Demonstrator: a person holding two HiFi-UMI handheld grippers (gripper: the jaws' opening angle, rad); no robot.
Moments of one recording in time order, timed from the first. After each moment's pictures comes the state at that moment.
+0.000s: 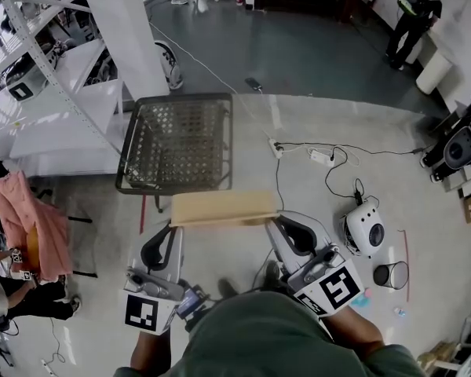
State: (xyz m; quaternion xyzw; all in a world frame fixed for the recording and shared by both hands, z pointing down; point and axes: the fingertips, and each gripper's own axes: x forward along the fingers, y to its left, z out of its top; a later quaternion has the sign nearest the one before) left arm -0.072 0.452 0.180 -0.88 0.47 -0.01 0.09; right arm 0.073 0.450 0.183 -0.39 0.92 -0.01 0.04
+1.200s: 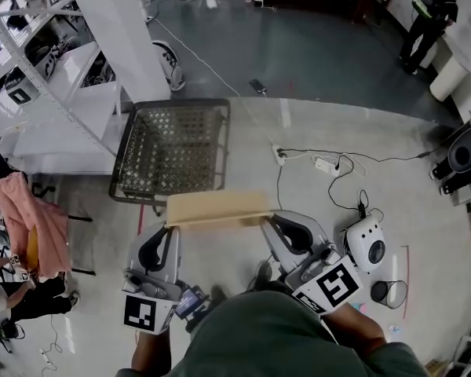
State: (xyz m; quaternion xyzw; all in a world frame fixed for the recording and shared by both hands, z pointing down) left arm 0.015 0.346 0.193 -0.86 0.51 -0.03 0.08; right arm 0.159 0.334 0.197 -0.34 0.94 -0.03 0.04
